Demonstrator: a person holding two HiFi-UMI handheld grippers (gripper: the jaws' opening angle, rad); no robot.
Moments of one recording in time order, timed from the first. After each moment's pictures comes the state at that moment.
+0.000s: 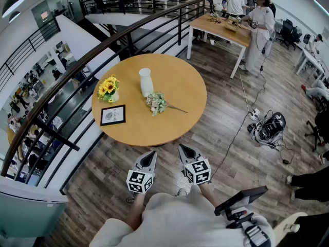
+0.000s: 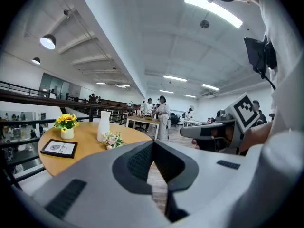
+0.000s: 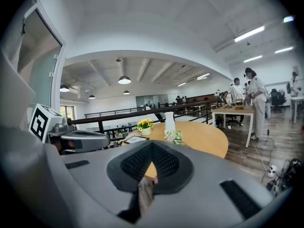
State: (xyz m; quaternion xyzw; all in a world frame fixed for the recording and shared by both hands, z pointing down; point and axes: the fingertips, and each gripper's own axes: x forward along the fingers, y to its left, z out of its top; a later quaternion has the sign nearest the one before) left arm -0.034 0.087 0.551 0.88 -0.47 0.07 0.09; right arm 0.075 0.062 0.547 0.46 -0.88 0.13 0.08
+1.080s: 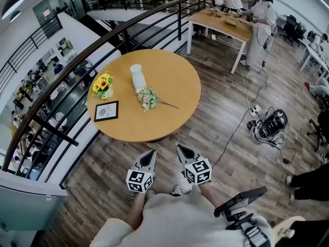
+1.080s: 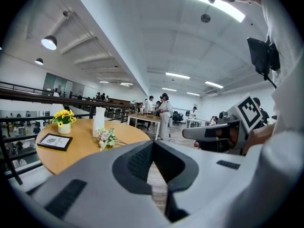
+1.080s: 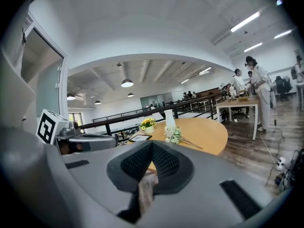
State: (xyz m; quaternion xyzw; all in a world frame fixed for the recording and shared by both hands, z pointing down) left arm 0.015 0.094 0.563 0.86 -0.49 0.08 0.10; right arm 0.119 0.074 0.562 0.42 -0.89 0.16 0.05
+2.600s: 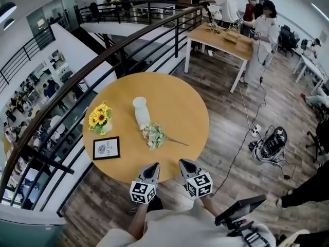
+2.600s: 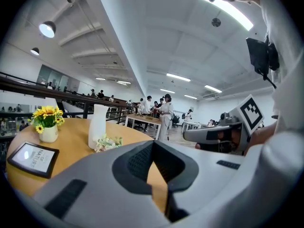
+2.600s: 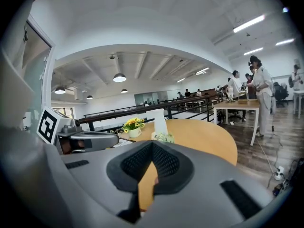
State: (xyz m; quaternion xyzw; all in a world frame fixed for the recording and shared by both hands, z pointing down) left arm -0.016 -0.061 0.576 0.88 -0.45 0.06 0.12; right arm 0.085 -0.069 0.573 0.45 -0.88 0.15 0.08
